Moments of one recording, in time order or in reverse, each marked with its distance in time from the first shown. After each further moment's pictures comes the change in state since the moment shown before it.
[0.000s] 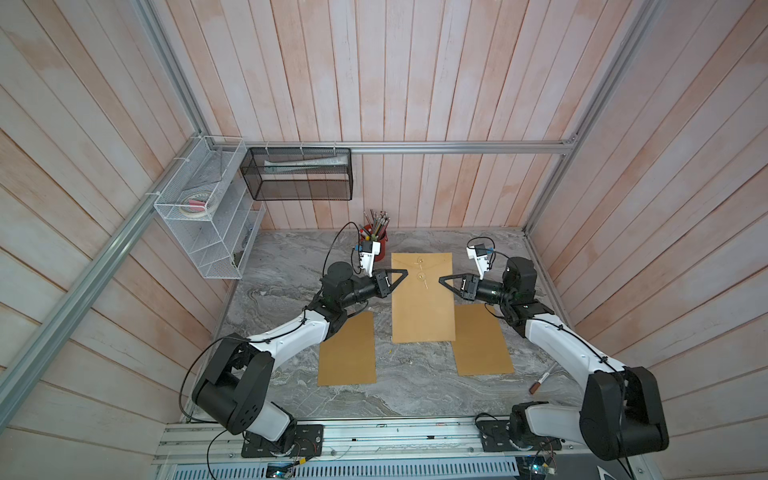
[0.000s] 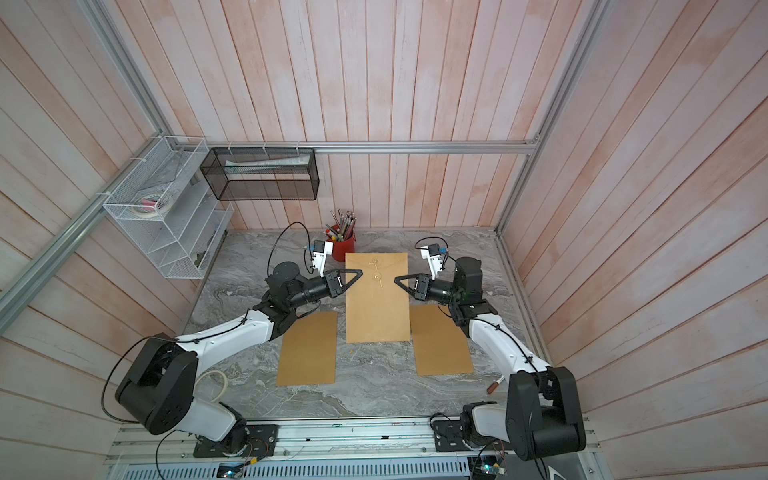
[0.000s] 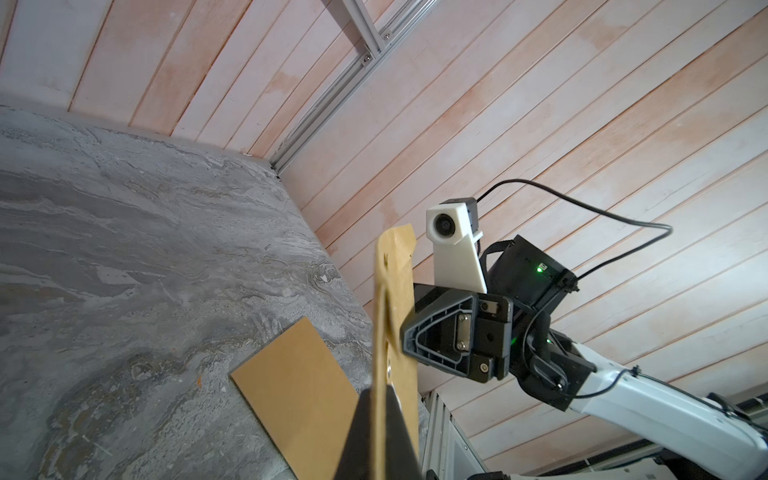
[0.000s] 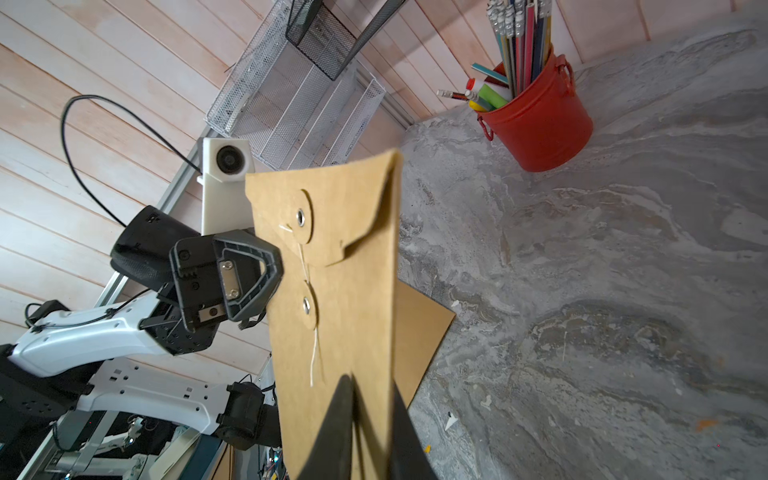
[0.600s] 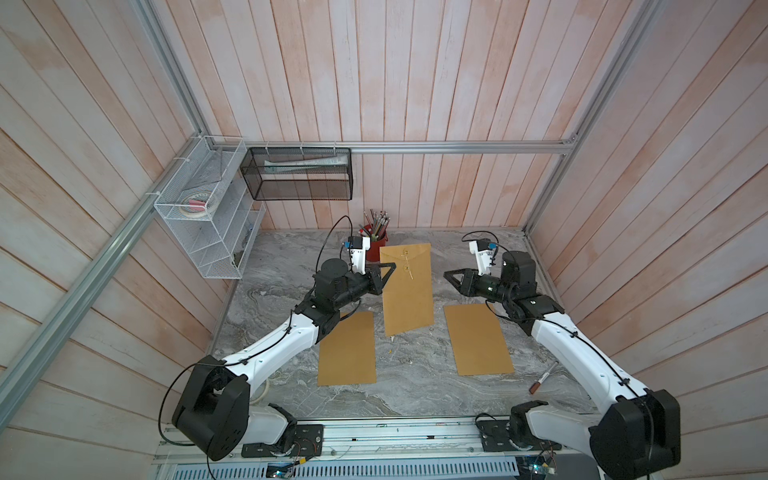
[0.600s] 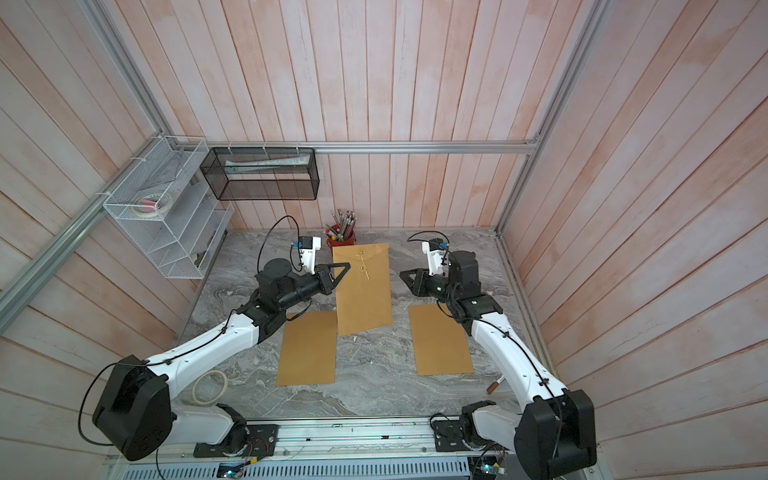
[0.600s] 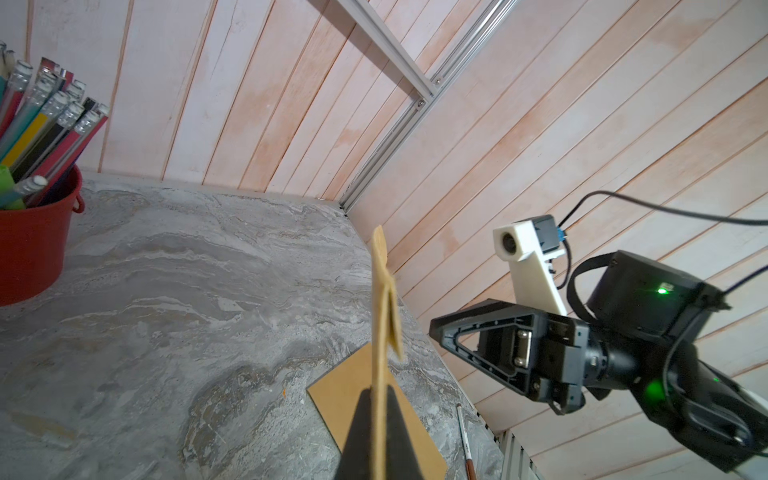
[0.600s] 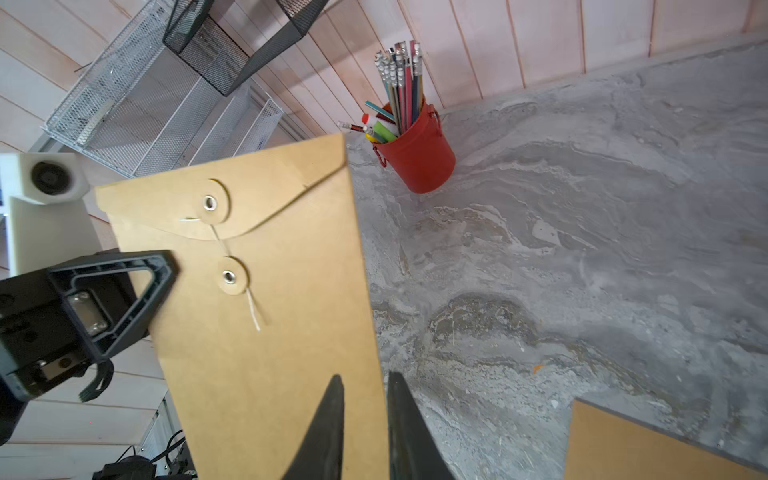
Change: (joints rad) left arm -0.007 -0.123 0.030 -0.248 -0.213 0.165; right arm 0.128 -0.073 0.160 -0.352 0.421 -0.155
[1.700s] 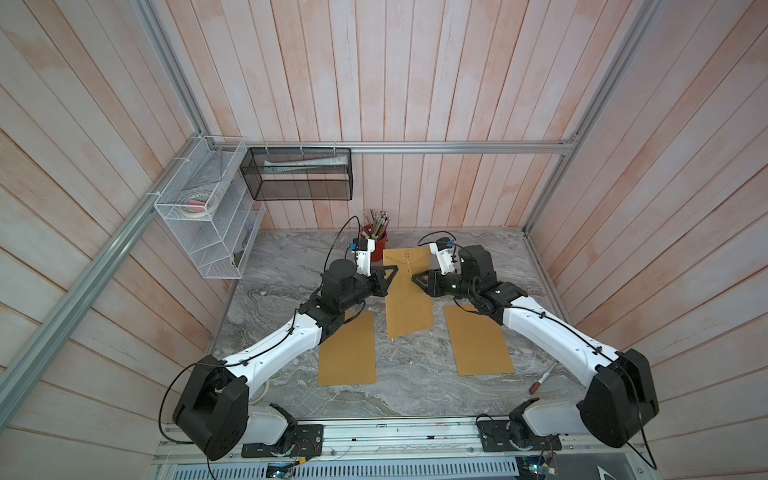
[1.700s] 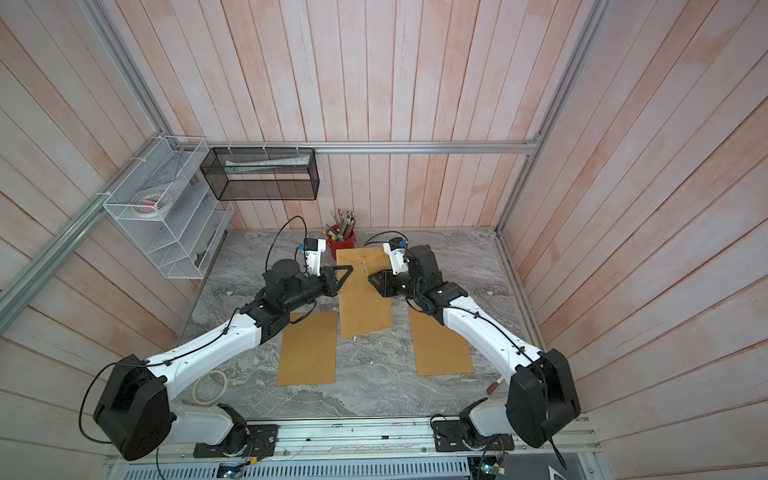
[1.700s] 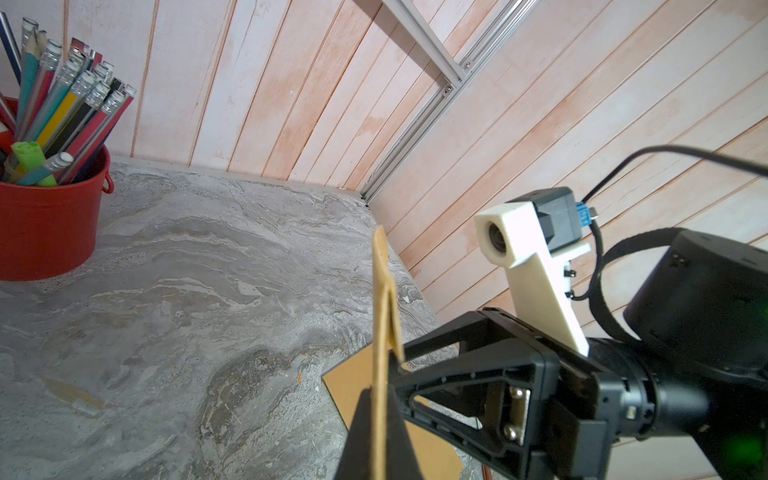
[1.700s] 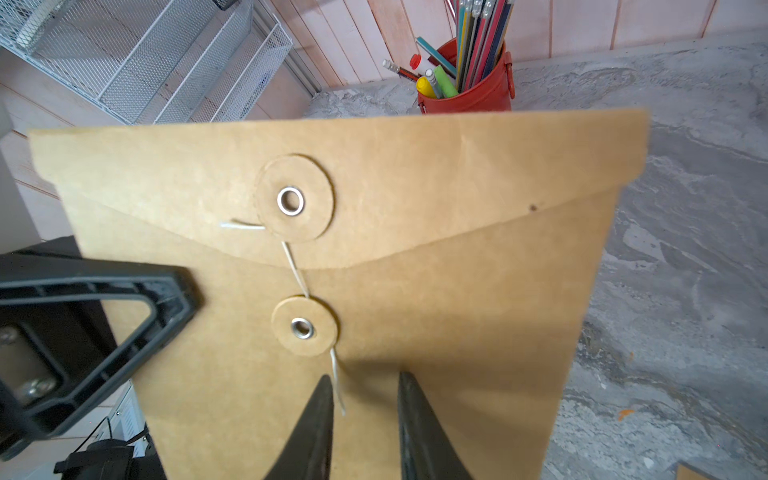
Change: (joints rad) left arm -0.045 0.005 0.033 -0.082 -0.087 0.016; right arm 0.232 0.183 0.129 -0.028 0.151 -0.022
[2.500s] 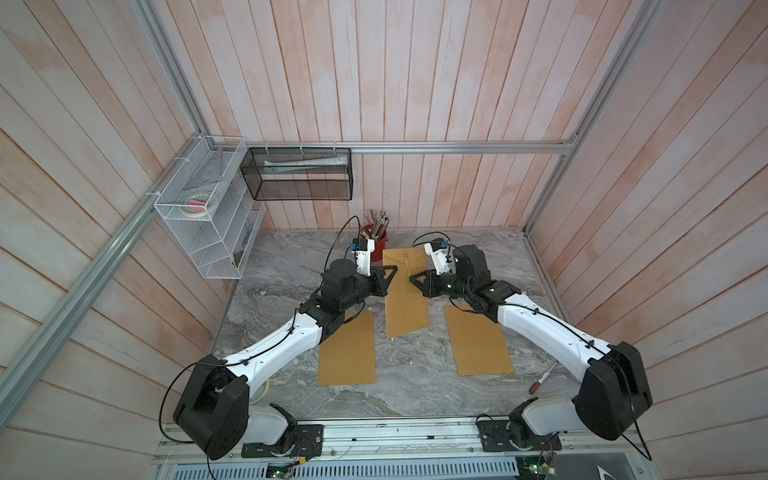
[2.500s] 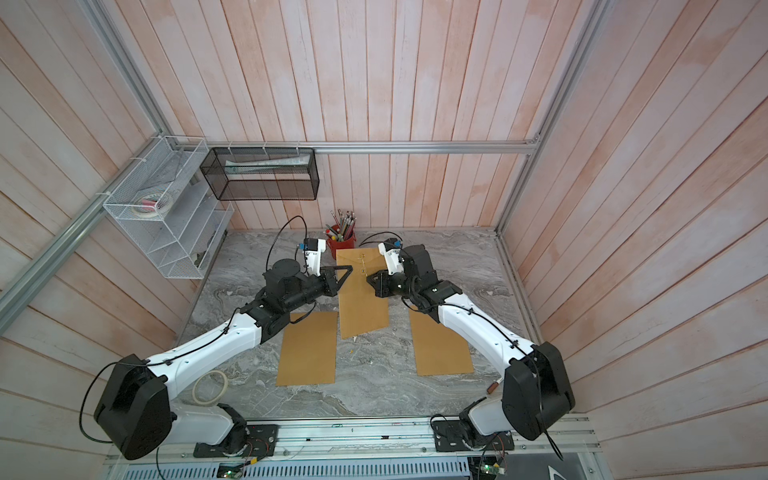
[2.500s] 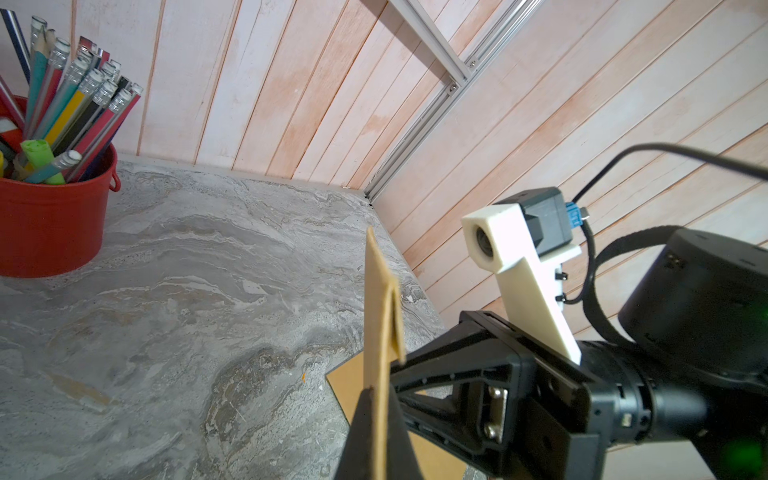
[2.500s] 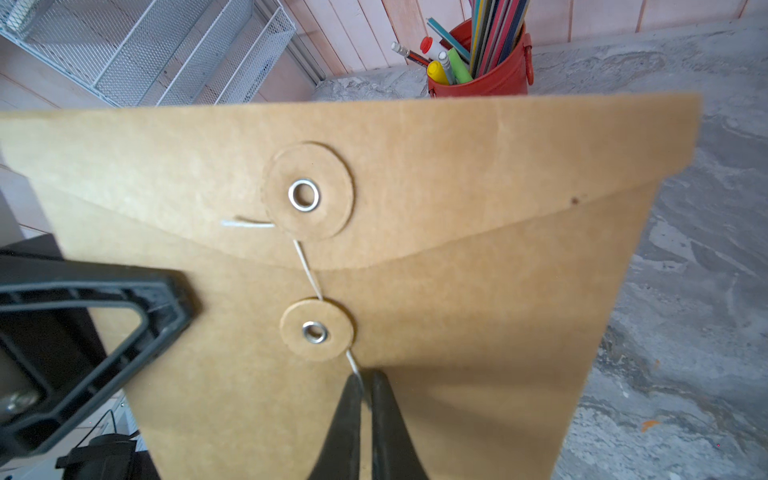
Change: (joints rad) left arm 0.000 0.002 0.001 -0.008 -0.005 0.000; right arm 0.016 0.035 0.016 0.006 -0.008 0.004
